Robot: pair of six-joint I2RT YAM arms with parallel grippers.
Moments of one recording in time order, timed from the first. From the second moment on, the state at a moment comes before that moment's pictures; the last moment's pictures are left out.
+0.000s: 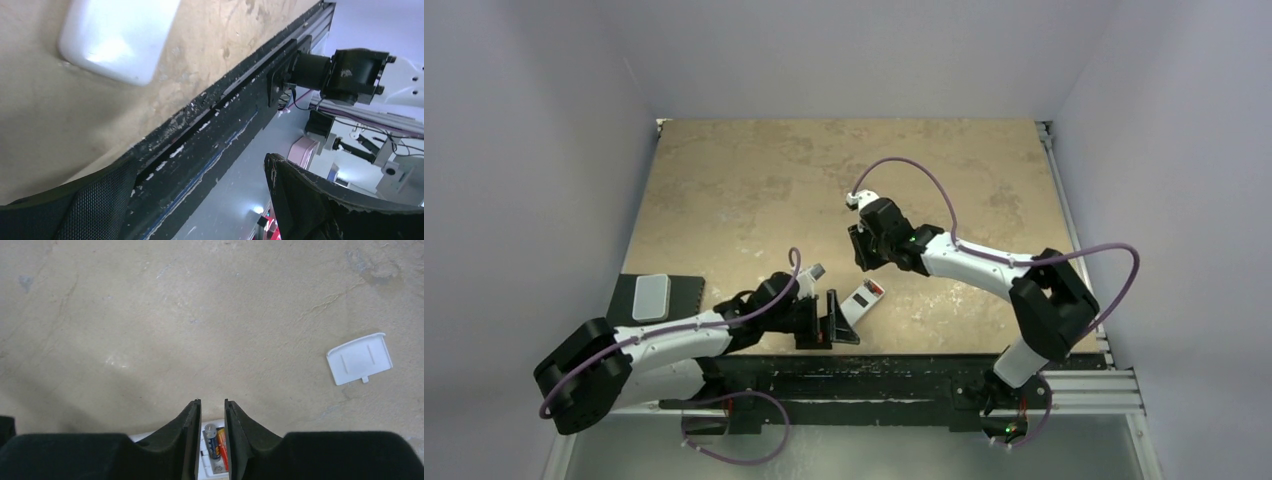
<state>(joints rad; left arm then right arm) -0.85 1.11 0.33 0.12 0.41 -1.05 0.79 1.59 1.02 -0.23 0.07 0.27</state>
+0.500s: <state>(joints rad) -1.01 1.25 0.33 0.31 0.31 -1.14 0.73 1.77 1.14 -0.31 0.02 0.27</state>
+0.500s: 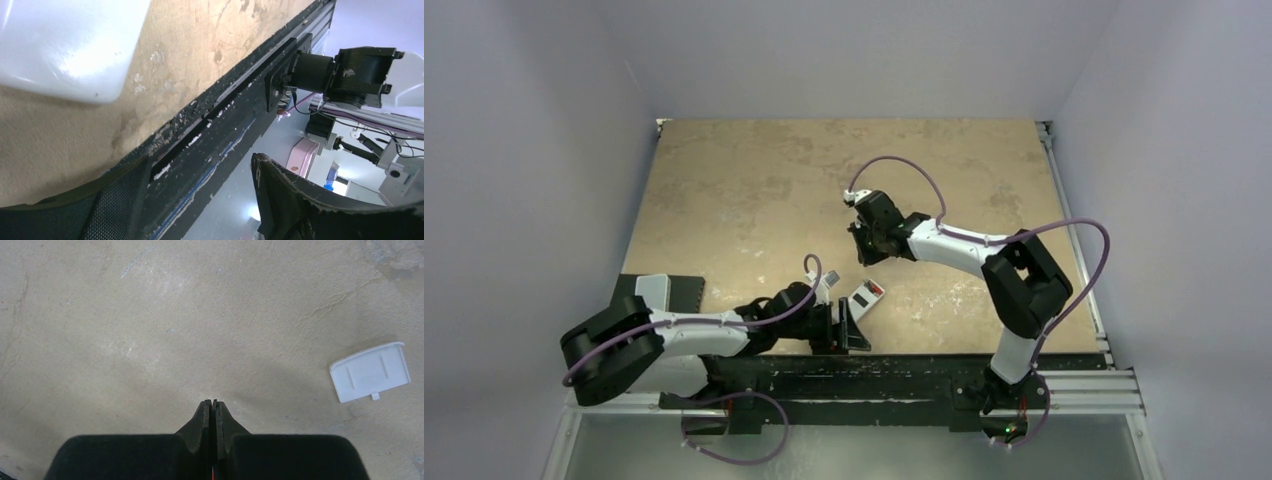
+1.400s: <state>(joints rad) -1.01 1.50 0.46 0.42 0.25 -1.14 0.72 1.79 1.06 -0.27 -0.02 0.26</state>
